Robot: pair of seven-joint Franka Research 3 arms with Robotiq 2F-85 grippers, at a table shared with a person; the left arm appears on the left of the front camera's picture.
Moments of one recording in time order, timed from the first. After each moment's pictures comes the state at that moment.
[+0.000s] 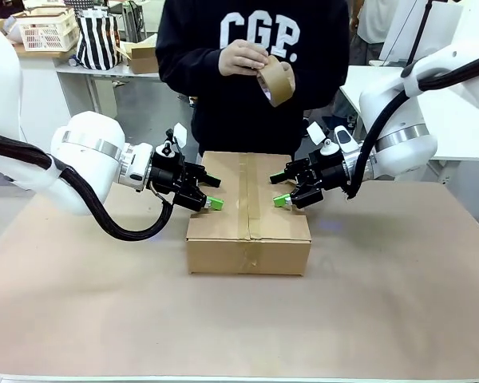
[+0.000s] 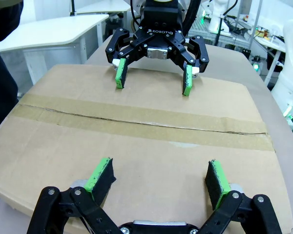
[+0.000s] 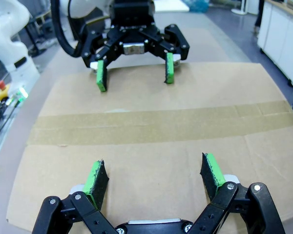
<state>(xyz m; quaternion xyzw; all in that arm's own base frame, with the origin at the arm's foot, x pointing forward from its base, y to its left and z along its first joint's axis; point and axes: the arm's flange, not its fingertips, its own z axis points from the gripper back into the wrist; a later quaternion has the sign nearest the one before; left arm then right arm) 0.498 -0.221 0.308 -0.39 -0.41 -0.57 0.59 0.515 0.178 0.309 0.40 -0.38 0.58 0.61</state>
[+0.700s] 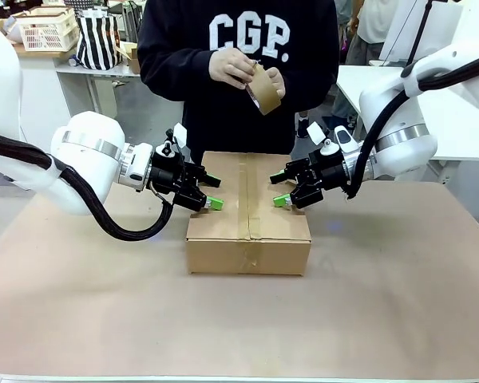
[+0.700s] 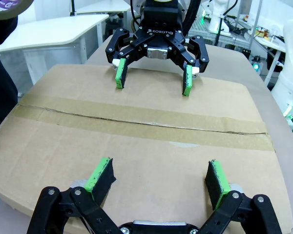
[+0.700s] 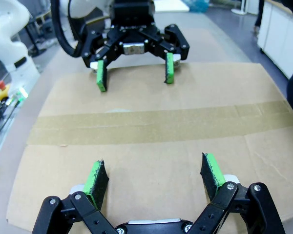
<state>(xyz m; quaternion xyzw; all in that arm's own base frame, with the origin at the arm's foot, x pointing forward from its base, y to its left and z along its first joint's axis) 0.498 -0.221 0.308 -0.39 -0.41 -0.57 0.59 0.515 0.178 0.309 0.40 -0.38 0.58 0.61</state>
